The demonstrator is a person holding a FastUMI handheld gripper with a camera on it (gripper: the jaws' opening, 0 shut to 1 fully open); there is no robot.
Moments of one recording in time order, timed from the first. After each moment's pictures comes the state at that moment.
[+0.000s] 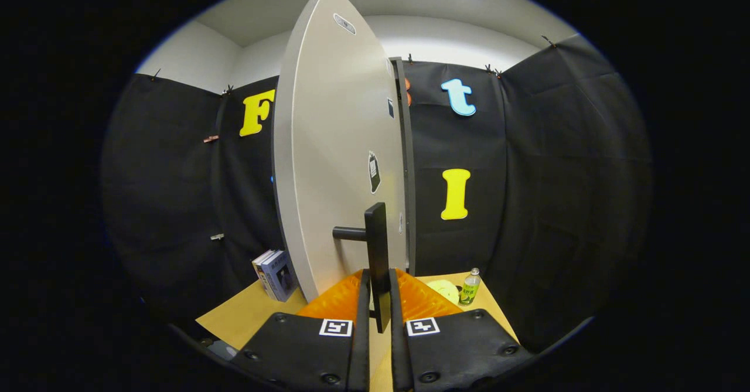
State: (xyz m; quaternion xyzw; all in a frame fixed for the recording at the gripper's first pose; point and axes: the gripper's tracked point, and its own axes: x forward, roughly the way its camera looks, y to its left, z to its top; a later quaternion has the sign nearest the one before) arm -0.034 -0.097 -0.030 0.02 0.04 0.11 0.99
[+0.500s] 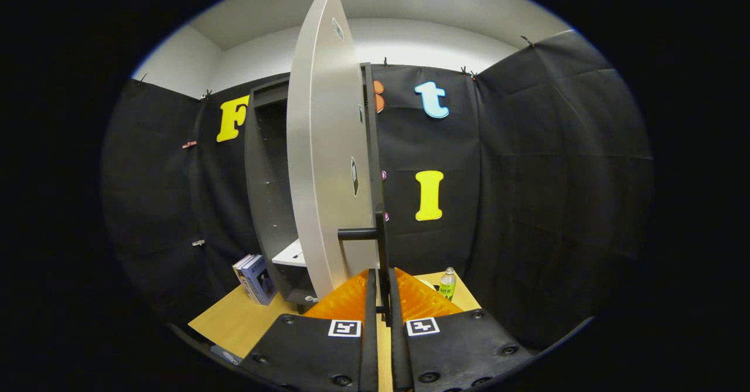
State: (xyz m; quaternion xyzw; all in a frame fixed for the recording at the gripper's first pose) arm -0.040 -0.147 -0.022 0.04 0.03 0.05 1.00
